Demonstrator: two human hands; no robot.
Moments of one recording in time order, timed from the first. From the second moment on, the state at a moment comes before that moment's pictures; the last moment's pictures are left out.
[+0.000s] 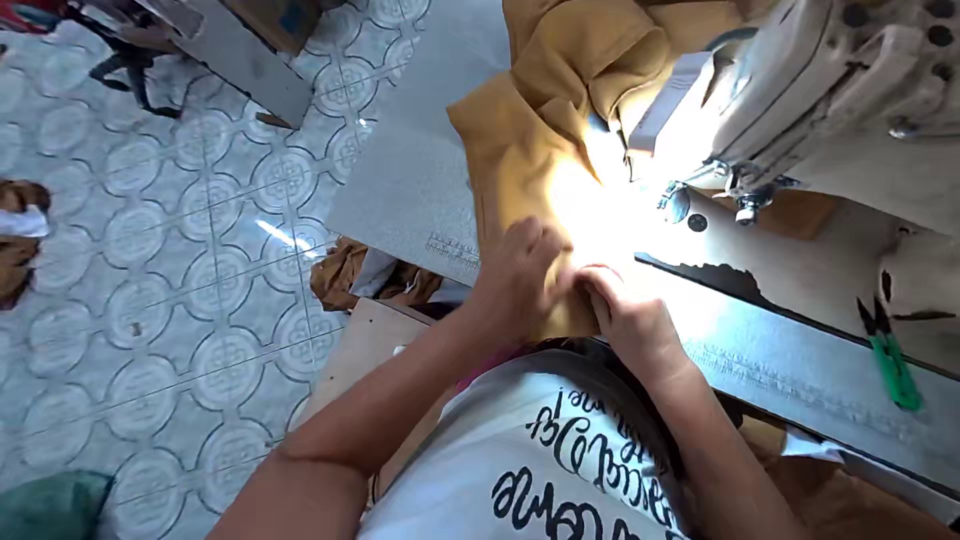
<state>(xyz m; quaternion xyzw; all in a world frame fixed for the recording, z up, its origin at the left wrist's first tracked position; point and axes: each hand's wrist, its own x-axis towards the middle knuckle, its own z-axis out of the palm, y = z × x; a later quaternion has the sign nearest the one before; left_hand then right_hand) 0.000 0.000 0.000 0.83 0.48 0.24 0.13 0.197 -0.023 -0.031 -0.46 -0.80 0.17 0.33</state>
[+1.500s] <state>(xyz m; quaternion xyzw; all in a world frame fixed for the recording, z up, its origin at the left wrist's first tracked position) -0.060 -0.065 -0.055 0.72 0.62 0.32 0.00 0.185 -0.053 -0.033 -0.59 -0.74 0.00 0.32</state>
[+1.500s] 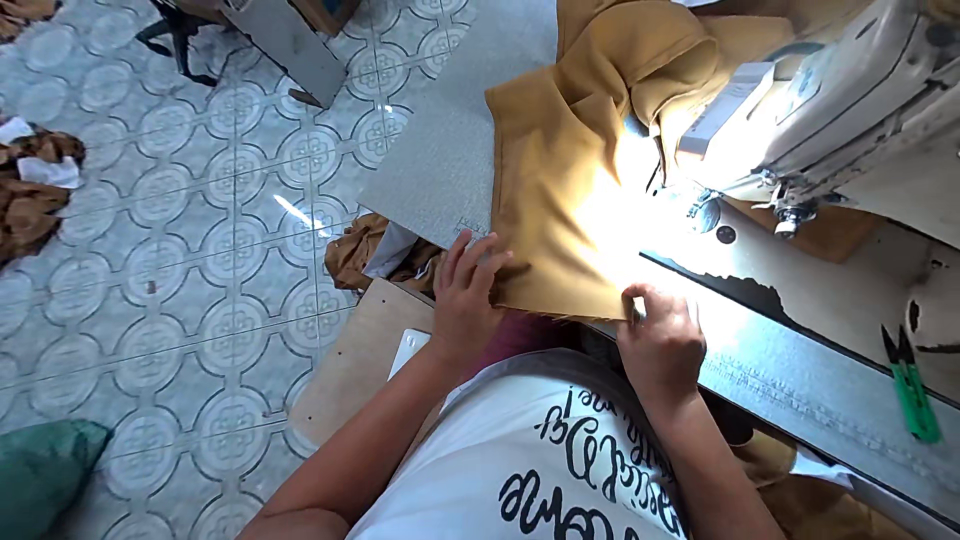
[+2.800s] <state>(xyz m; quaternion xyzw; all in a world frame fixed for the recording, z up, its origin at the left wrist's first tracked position) -0.044 -0.044 -0.022 0.35 0.22 0.48 0.77 0.212 -0.017 -0.029 -0.31 -0.24 0.77 0.50</state>
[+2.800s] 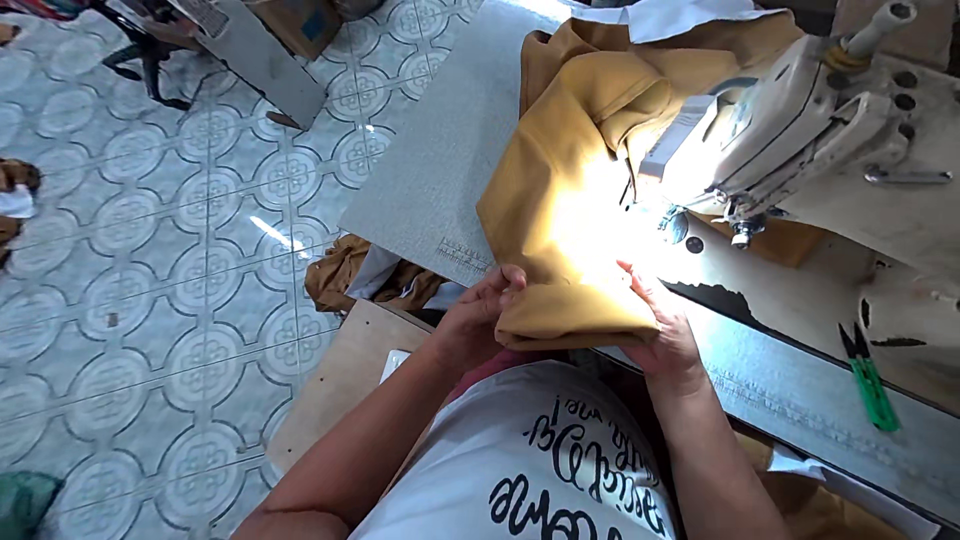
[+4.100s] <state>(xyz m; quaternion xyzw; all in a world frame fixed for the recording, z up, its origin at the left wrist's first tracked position) -0.013 -0.061 -0.008 0.59 0.58 0.38 0.42 0.214 -0.053 -0.018 -0.59 -0.56 0.30 0.50</state>
